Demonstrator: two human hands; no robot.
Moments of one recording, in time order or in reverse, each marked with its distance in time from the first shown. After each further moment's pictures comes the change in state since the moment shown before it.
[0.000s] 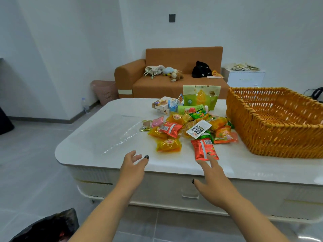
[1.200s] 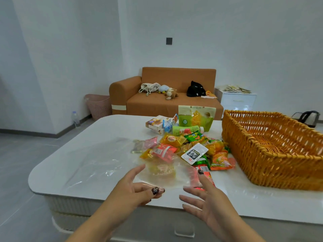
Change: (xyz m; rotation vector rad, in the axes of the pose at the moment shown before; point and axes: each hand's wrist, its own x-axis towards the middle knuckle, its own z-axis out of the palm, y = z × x) left_hand 0.002 0.035 -0.003 -0.052 -0.451 0.026; right_hand 0.035 -0.029 -0.027 1.459 -0.047 0.437
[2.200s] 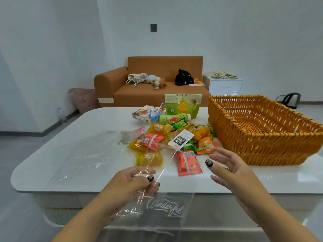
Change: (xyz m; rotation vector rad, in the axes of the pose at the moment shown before) left_hand 0.001 -0.001 0.027 -0.041 -0.062 -0.087; right_hand -0.044 -0.031 -0.070 -0.317 0.118 -0.433
